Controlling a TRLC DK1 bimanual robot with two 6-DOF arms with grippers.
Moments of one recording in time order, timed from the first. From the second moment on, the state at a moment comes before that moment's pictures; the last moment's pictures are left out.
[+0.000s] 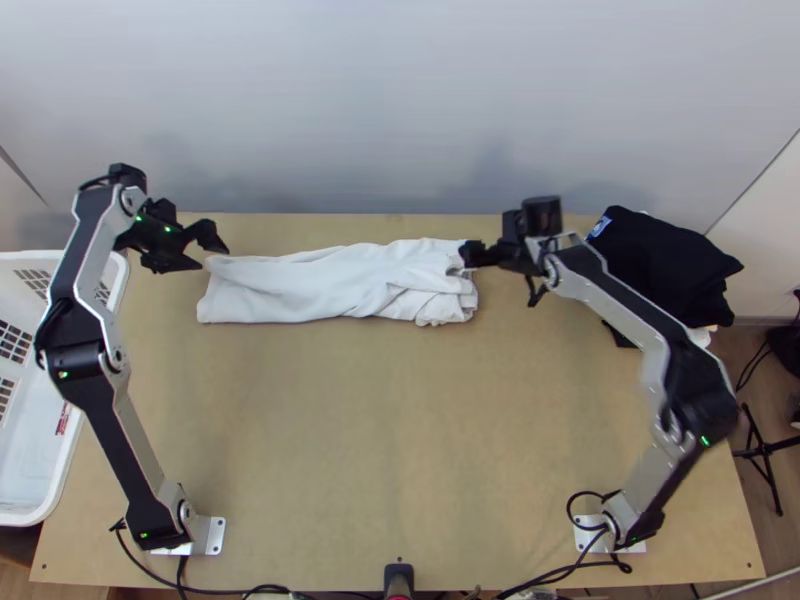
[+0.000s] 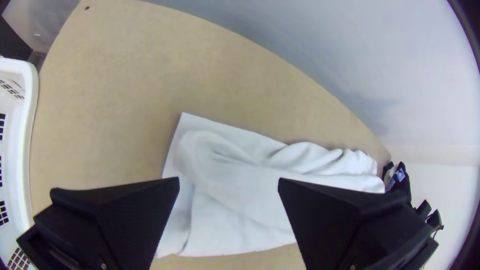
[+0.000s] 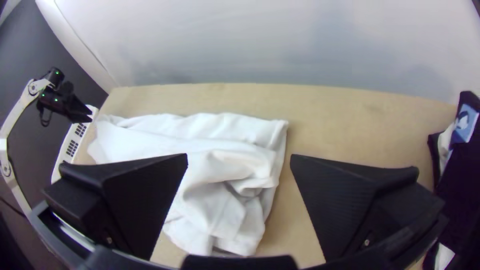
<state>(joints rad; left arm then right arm) 0.24 2.19 2.08 -1.13 0.40 -0.11 0.31 1.86 1.43 -0.25 -0.23 0.24</state>
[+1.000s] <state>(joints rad) 0.43 2.09 1.62 -0.92 0.70 0.06 0.36 1.24 1.39 -0.65 -0.36 0.32</state>
